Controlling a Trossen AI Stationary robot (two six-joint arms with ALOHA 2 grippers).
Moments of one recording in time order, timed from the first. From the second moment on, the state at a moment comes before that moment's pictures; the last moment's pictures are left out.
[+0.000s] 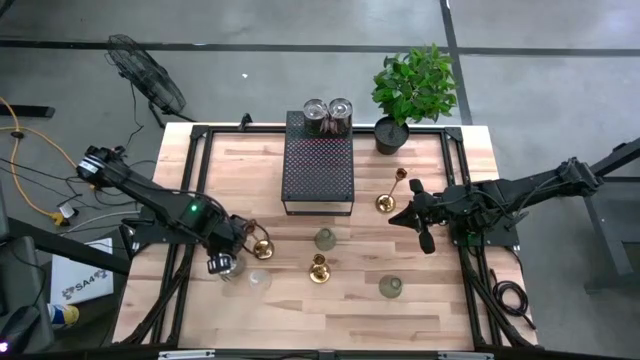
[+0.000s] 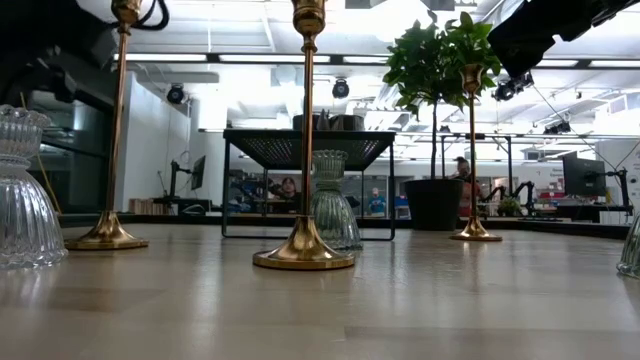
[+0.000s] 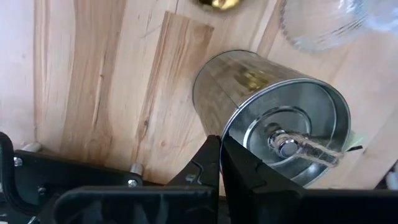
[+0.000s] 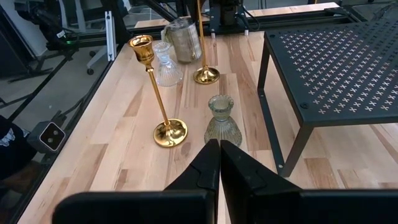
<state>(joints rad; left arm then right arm) -0.44 1.15 0.89 -1.19 0.09 -0.76 0.24 0.72 0.57 -0.26 0.13 0.21</state>
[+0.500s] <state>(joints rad) -0.44 1.13 0.98 -1.29 0.04 -0.86 0.24 0.72 0.57 -0.26 0.13 0.21</state>
